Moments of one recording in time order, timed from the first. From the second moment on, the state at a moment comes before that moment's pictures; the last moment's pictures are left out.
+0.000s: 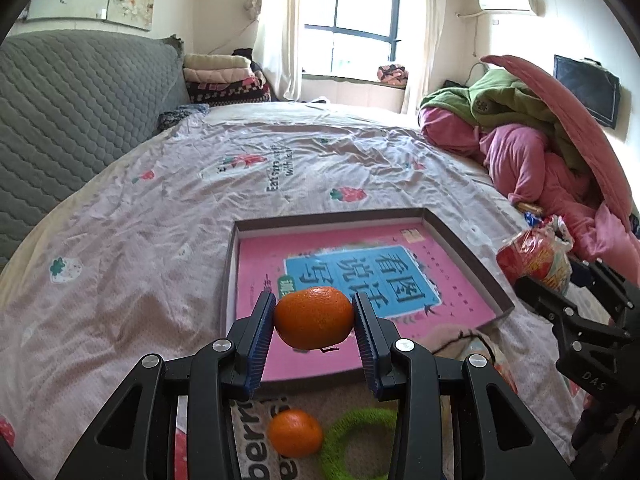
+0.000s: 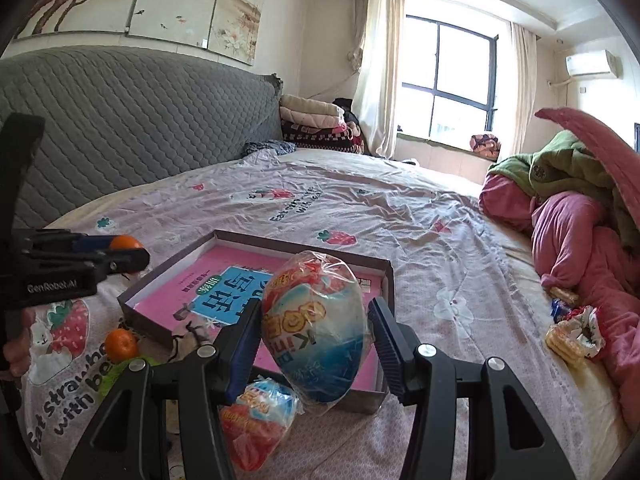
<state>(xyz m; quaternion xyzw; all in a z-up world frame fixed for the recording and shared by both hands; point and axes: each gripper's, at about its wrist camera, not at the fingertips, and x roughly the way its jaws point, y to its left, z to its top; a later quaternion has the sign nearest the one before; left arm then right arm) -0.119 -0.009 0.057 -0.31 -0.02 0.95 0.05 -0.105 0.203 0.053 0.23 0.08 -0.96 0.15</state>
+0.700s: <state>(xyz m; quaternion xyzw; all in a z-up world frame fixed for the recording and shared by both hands) -0.157 -0.024 0.047 -0.32 -0.03 0.94 0.05 -0.148 0.209 0.050 0.24 0.08 -0.96 0.14</state>
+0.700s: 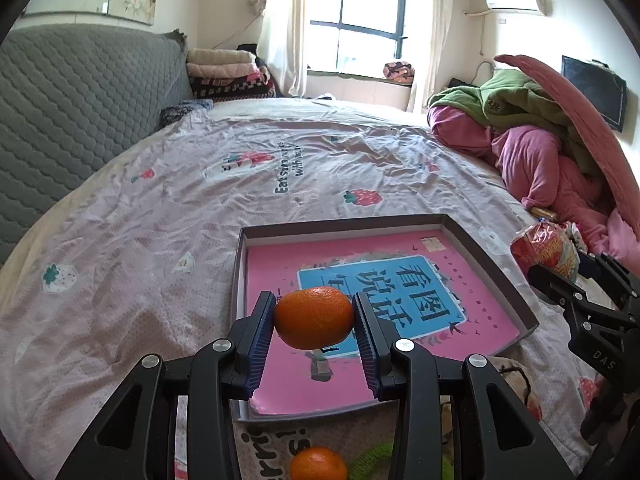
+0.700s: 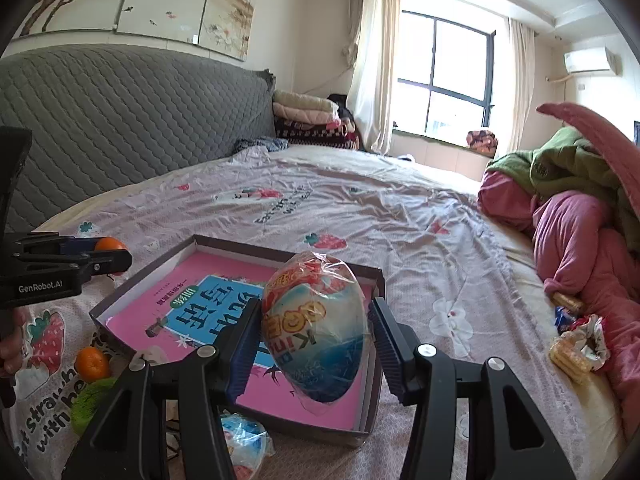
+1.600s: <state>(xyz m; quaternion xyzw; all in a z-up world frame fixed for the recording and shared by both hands) -0.206 -0.026 0.002 -0.39 -0.03 0.92 0.06 -0.188 0.214 0.015 0.31 0.08 -0.94 0.13</state>
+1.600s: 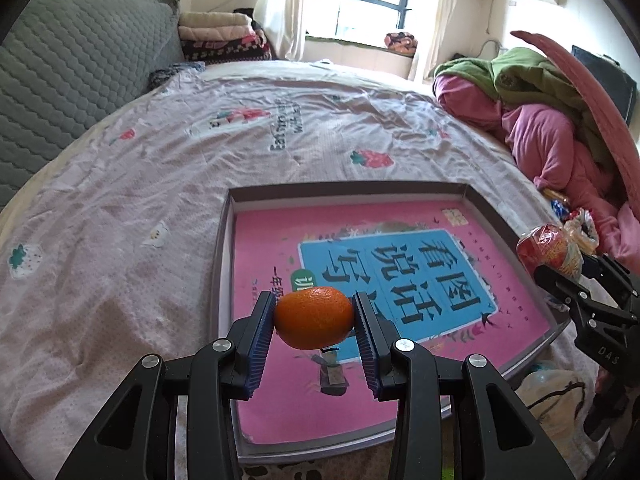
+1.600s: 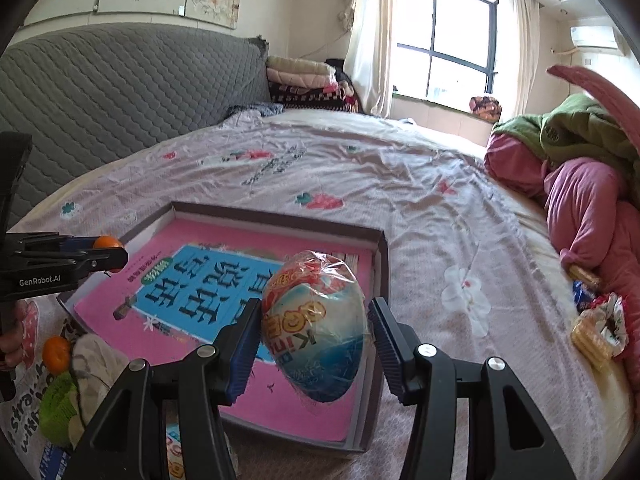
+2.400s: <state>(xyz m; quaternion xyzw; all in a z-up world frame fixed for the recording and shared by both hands) -0.212 -0.018 -0.016 -0.40 -0.02 0.91 0.07 -0.198 0.213 -0.016 0.35 0.07 -0.92 0.13</state>
